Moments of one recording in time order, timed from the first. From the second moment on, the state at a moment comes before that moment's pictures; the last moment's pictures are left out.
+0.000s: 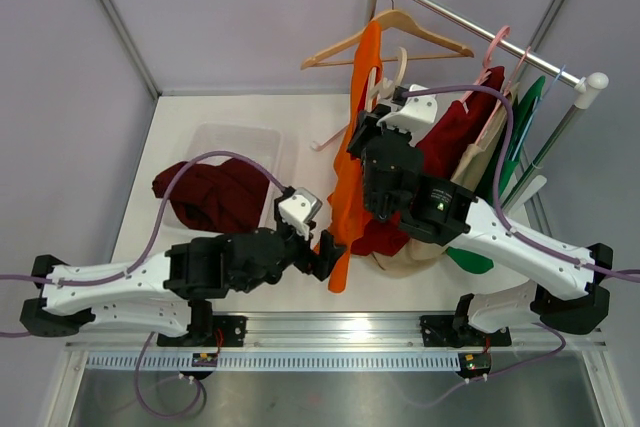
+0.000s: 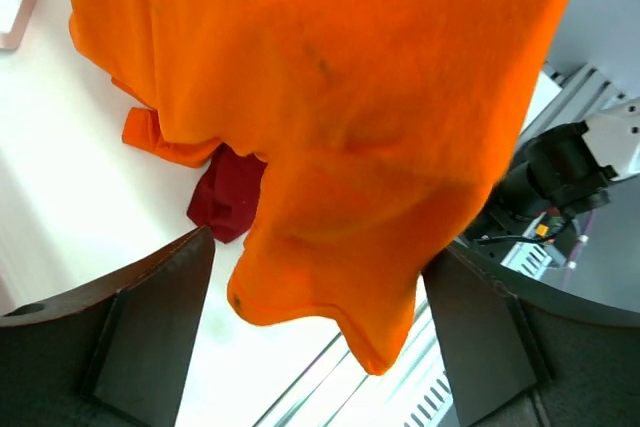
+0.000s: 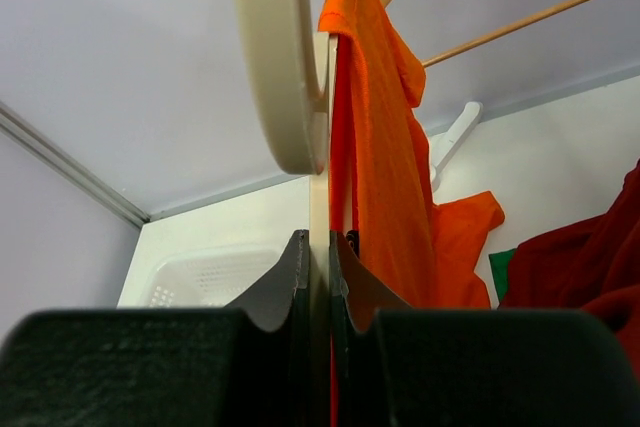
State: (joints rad) left arm -1.44 0.91 0.97 -0.43 -0.55 -0.44; right arm 1.15 1.32 1.52 -0.21 1.18 0.41
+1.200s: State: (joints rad) left arm -1.57 0.70 0.62 -0.41 -0.47 -0.87; right arm 1.13 1.19 1.58 -0.05 0.97 0.10
